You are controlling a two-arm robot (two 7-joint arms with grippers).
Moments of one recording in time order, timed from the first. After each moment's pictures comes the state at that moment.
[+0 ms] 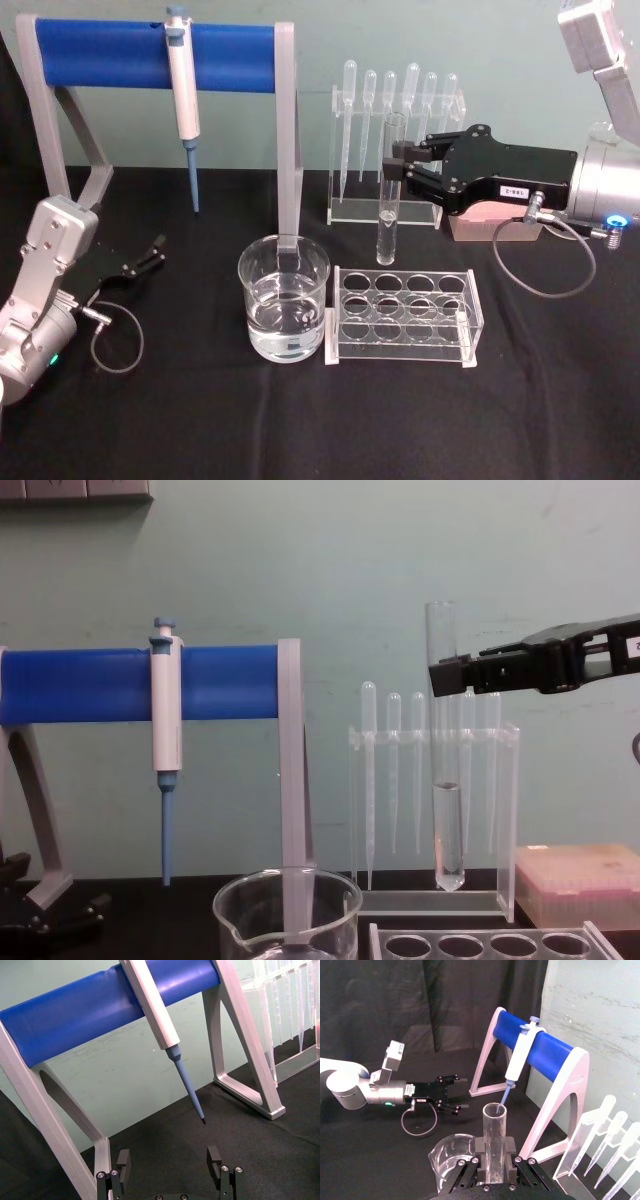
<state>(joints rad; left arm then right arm) -0.20 0.60 0.45 -1.41 -0.25 -0.12 0.03 0.61 0.73 -0.56 -1.65 0.68 0.30 0.69</state>
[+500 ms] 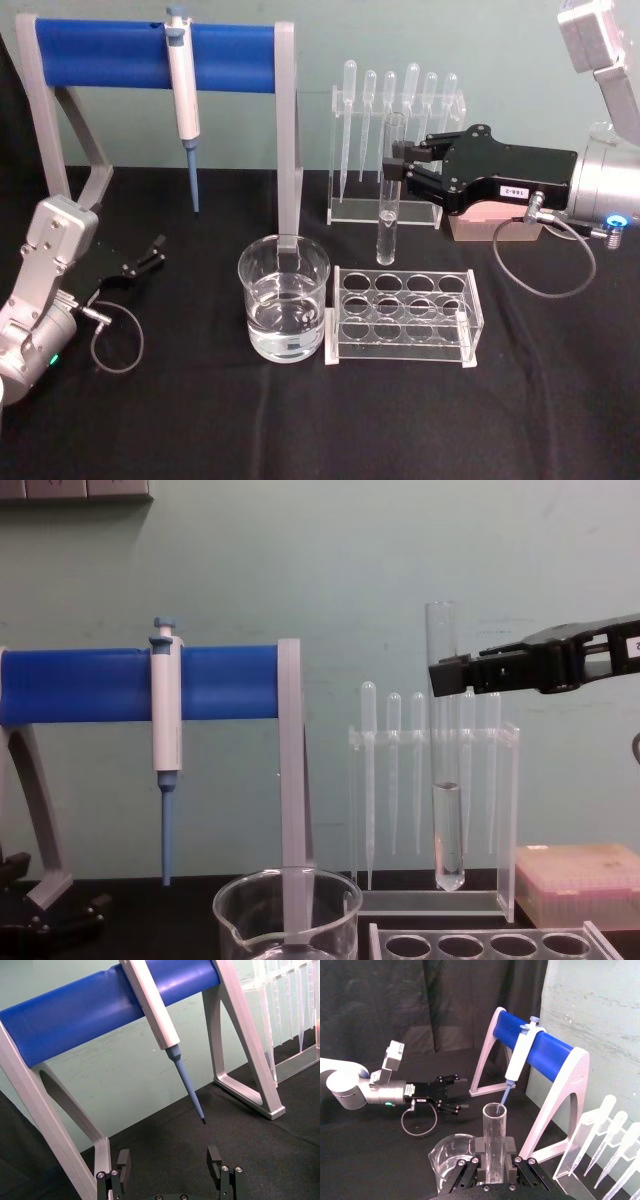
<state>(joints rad) -0.20 0.60 0.45 -1.41 -0.25 -0.12 0.03 0.61 0.73 -0.56 -1.65 0.68 0.30 0.69</state>
